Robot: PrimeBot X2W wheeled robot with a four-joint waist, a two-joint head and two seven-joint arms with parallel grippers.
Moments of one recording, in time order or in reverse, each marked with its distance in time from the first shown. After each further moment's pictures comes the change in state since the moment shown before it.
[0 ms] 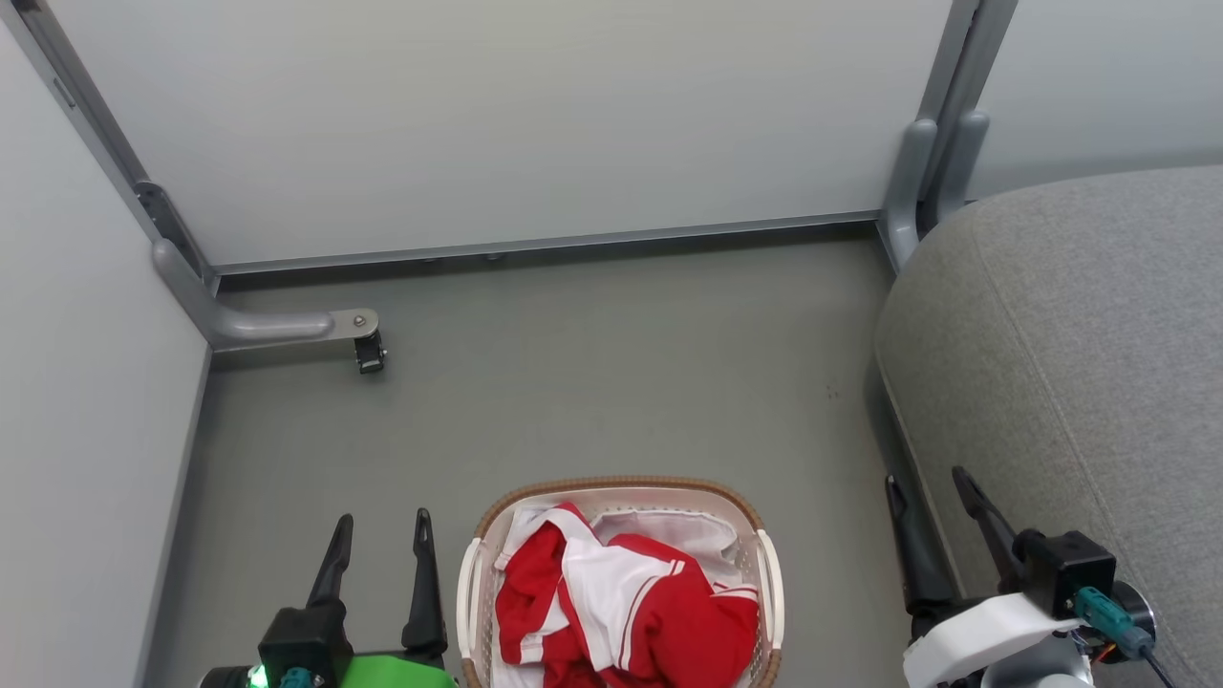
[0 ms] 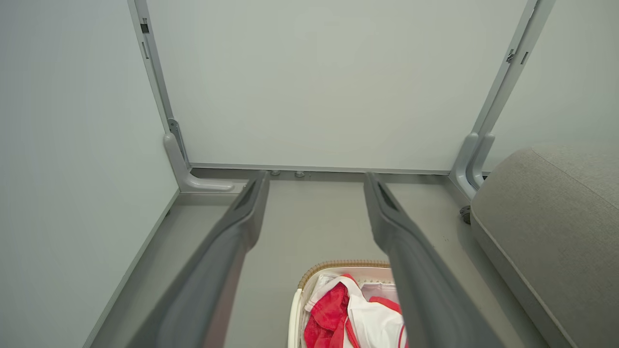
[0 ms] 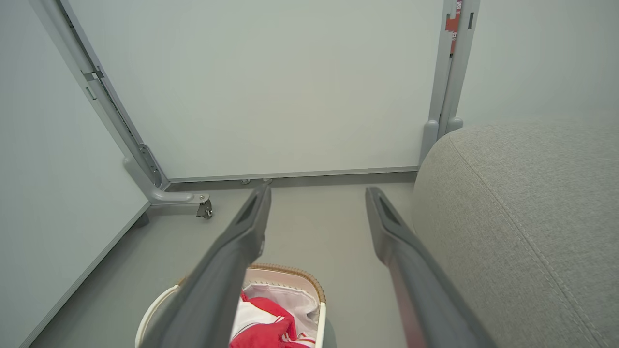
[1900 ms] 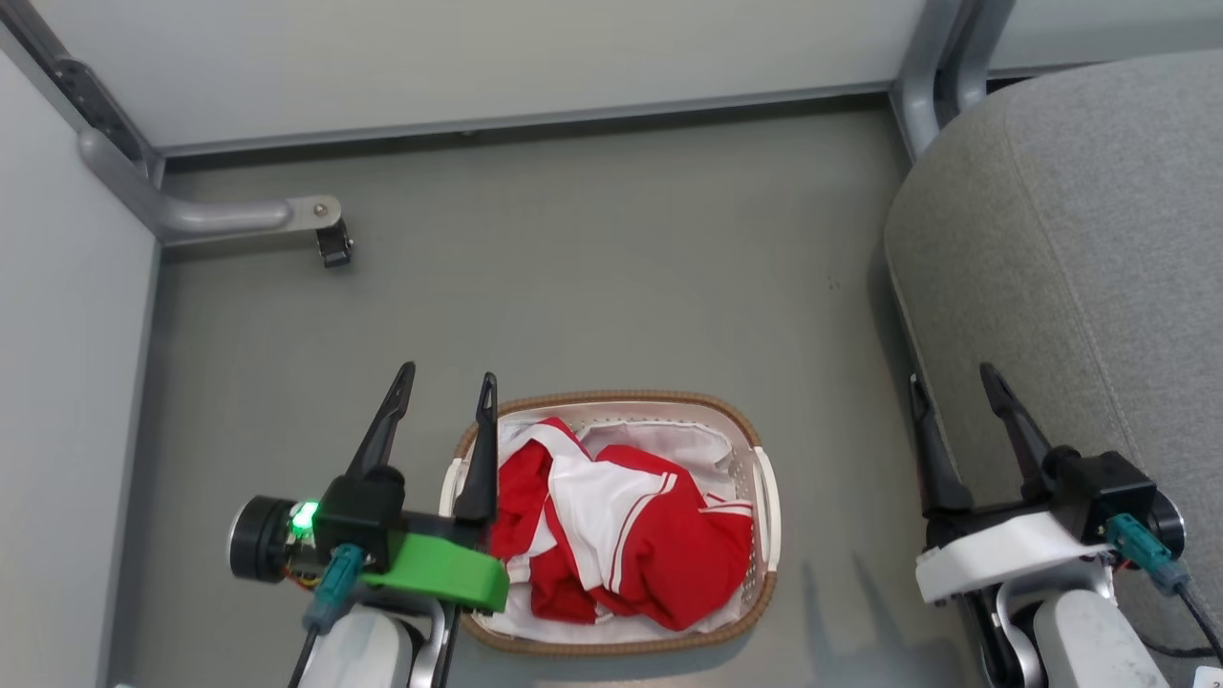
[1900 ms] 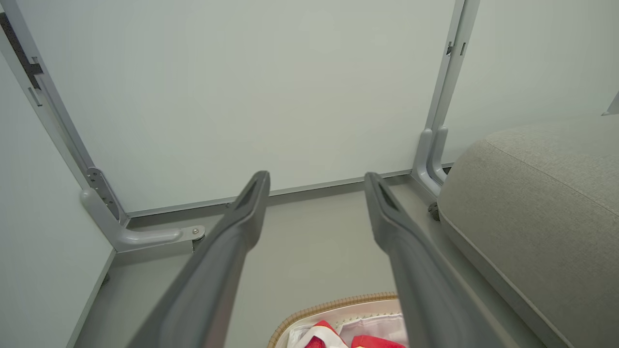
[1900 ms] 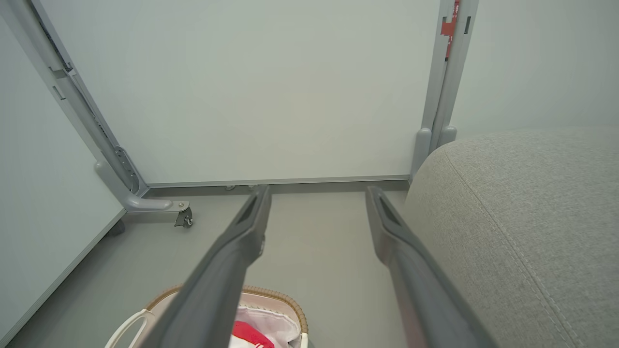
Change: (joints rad) left arm -0.216 0.001 -0.077 -0.001 0.087 -0.071 -0.008; right arm -0.099 -0.001 -0.038 -0.076 -0.042 0.000 -0.006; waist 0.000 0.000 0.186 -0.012
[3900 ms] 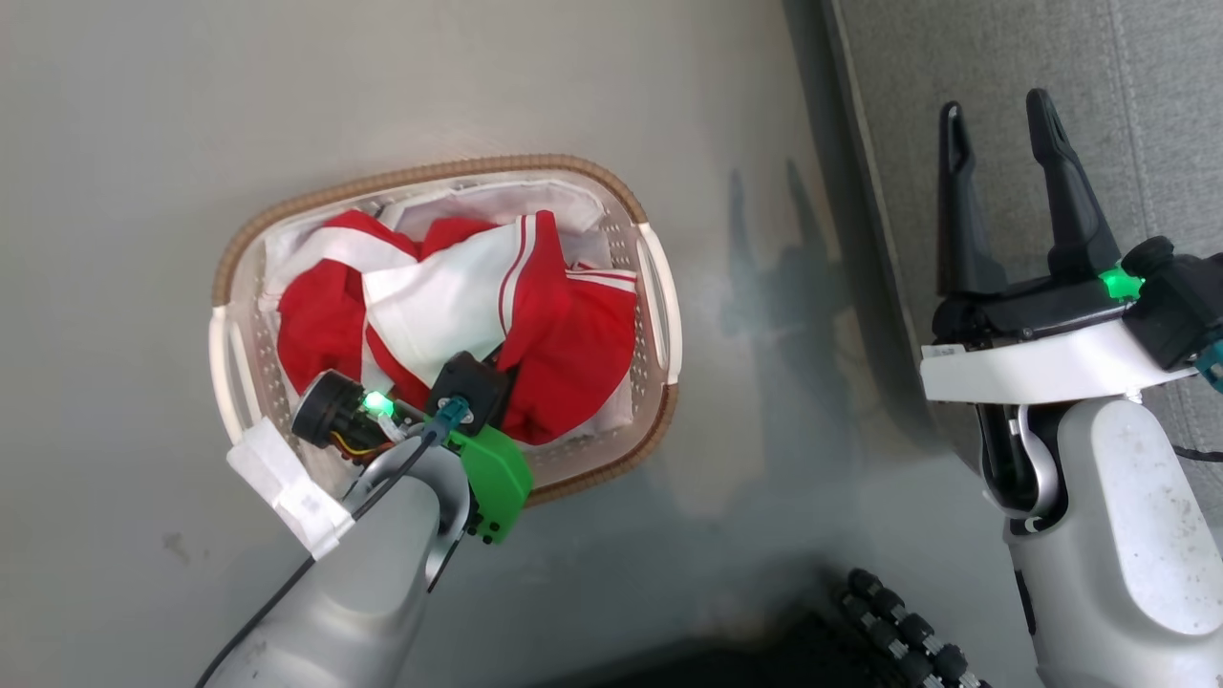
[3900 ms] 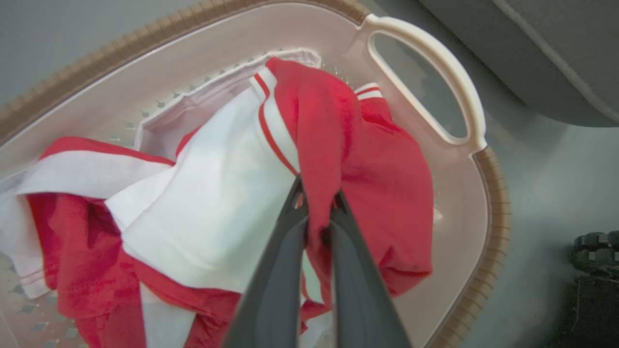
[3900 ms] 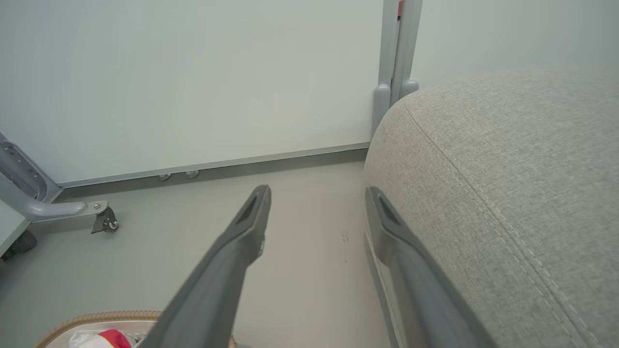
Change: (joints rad) left arm -0.540 0.022 -0.380 0.795 -0.061 -0.087 0.002; right arm -0.315 -0.001 0.020 -0.152 0.100 0.000 0.000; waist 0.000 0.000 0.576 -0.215
